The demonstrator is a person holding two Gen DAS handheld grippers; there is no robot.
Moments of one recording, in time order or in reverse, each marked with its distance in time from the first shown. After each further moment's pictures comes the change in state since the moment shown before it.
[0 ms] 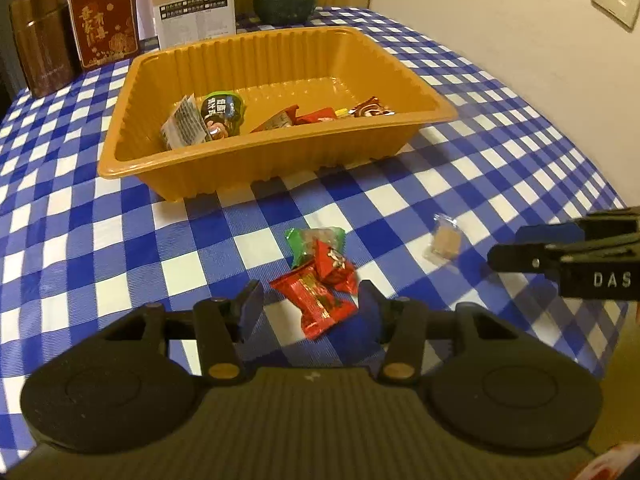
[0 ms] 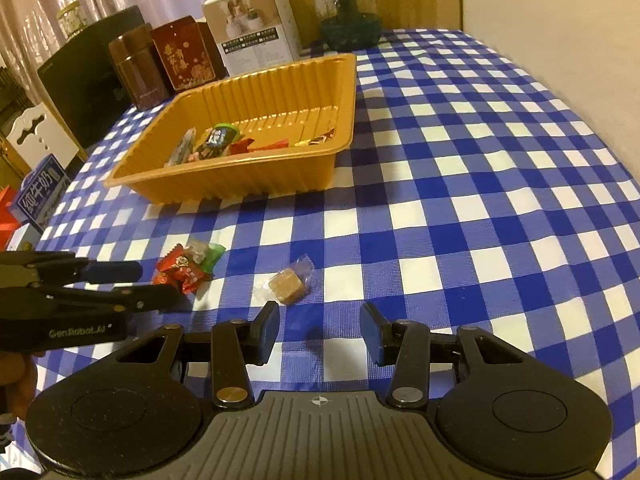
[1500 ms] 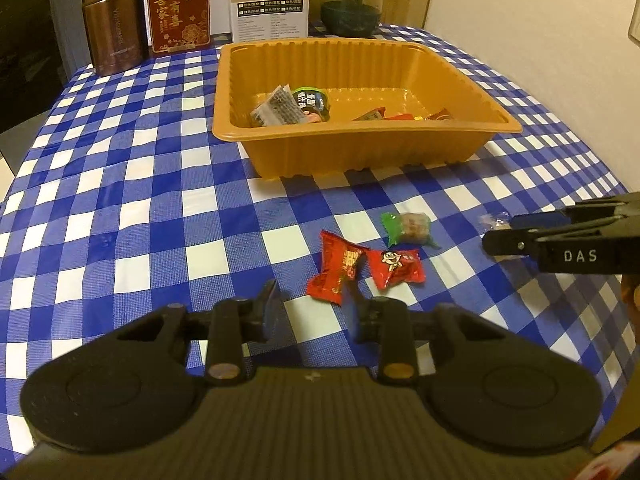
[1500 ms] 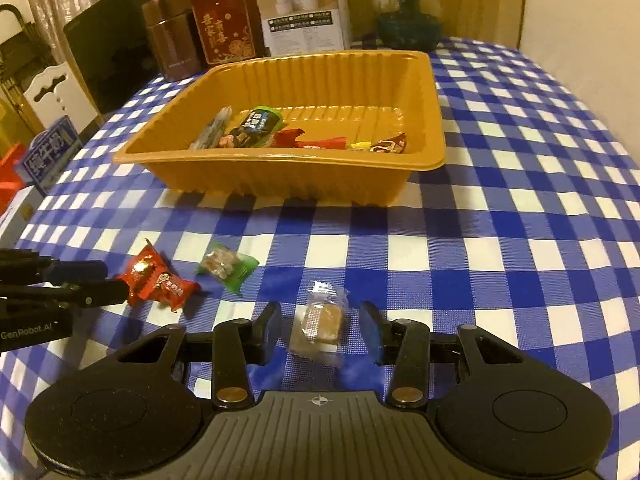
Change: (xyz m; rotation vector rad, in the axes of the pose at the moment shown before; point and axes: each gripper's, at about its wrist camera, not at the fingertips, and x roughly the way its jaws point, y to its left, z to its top) left arm -0.023 0.047 -0.029 -0.081 -0.055 0.098; right arm 0.047 0.040 0.014 -0.128 -0.003 0.006
